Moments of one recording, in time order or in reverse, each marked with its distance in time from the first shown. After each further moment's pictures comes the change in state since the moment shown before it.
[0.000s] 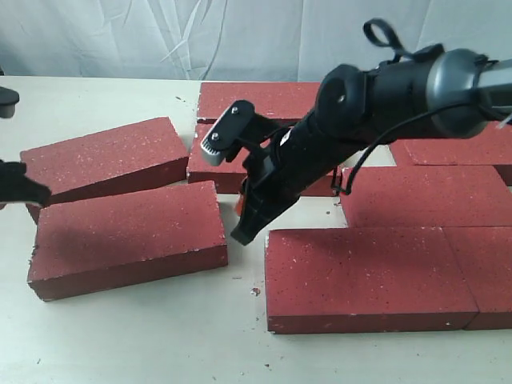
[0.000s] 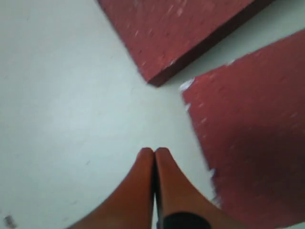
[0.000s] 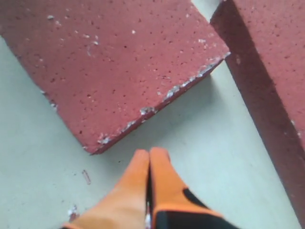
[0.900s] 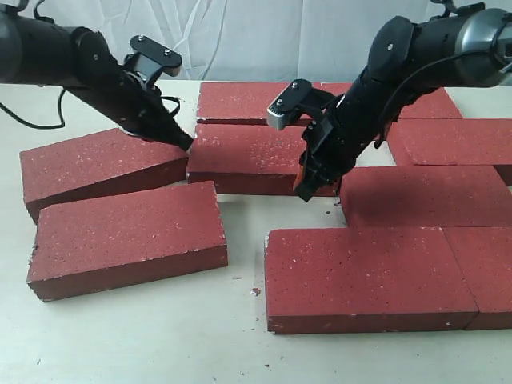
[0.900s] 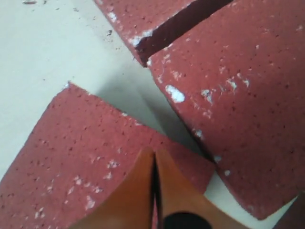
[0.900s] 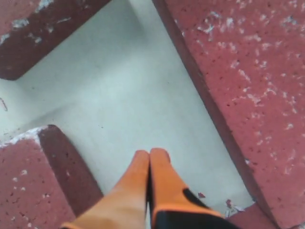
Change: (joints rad) left arm -0.171 0.614 -0.547 -0.444 -0.286 0.587; right arm -0.255 0.134 -0.190 -0.089 0.310 -0.041
